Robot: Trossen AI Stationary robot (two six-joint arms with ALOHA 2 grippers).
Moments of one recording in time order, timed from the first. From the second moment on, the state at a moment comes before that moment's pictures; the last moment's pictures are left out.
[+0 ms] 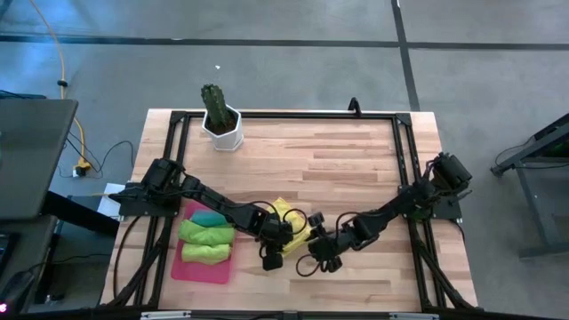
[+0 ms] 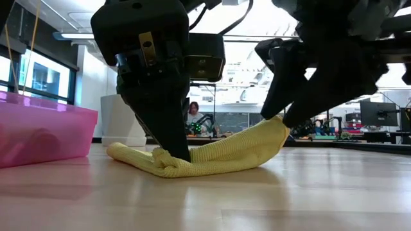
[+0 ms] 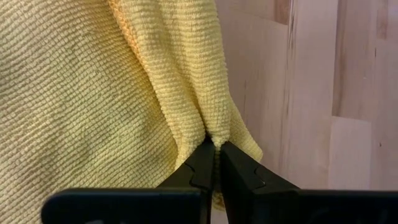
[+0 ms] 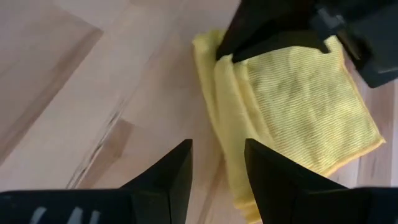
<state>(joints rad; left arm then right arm) -0.22 2.01 1.20 -0.29 0.12 -0.50 0.50 1.76 0.98 -0.12 0.28 -0.11</state>
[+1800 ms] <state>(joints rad) -0.22 1.89 1.20 -0.45 0.15 -0.47 0.40 1.91 0.98 -0.18 0.21 0.11</state>
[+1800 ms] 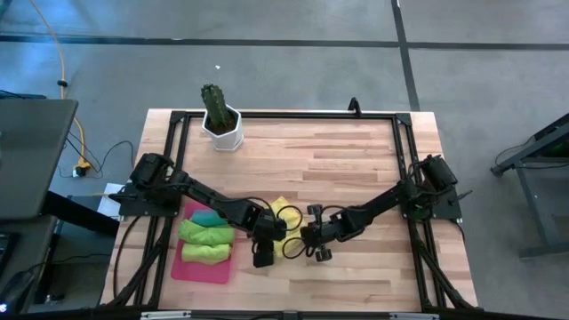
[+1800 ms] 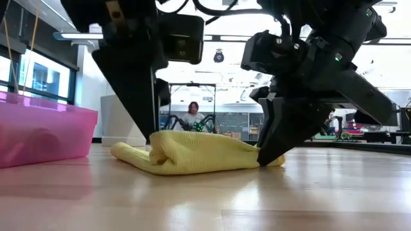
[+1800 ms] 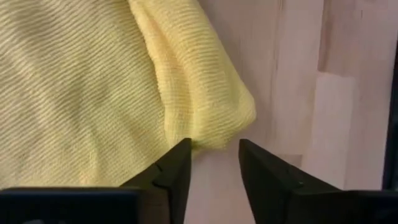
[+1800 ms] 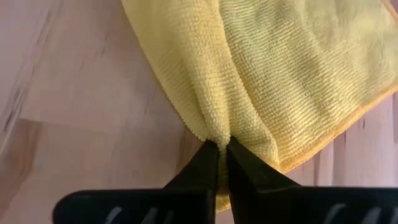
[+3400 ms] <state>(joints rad) -0.36 2.00 1.21 -0.47 -0.21 -0.48 0.28 1.91 0.98 -0.07 -0.14 0.64</state>
